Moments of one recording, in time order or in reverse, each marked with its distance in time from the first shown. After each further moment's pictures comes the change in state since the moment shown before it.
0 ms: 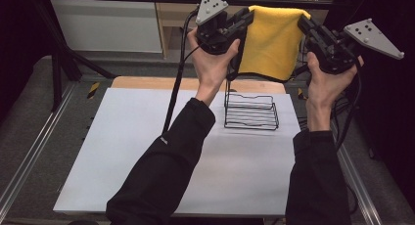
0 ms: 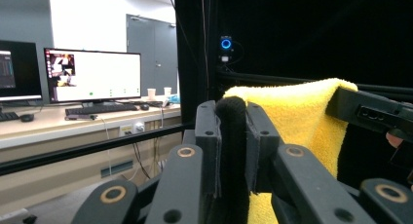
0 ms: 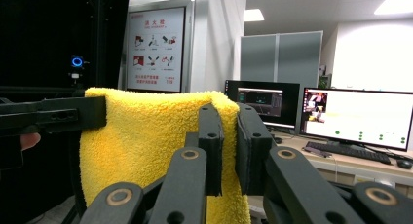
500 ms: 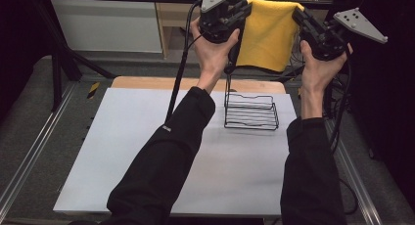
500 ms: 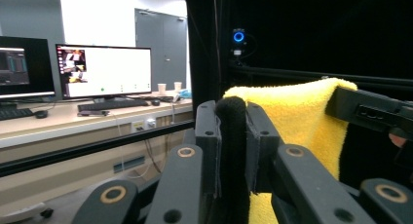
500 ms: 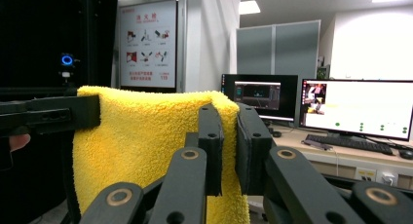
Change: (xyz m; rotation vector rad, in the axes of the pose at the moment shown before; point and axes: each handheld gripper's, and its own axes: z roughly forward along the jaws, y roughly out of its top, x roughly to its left) left arm 0.024 -0.003 0.030 0.045 0.040 0.042; right arm -0.018 -0.014 0.037 0.034 -0.015 0.032
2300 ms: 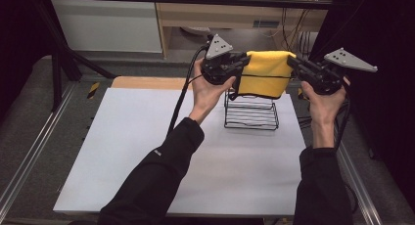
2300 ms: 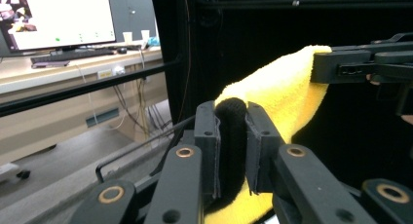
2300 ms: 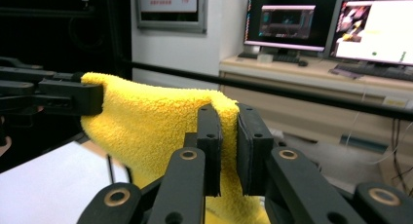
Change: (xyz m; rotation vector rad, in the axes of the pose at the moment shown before) left arm -0.021 -0.086 -0.025 0.201 -0.131 0.039; right arm -0.014 -0.062 -0.049 0.287 0.114 0.011
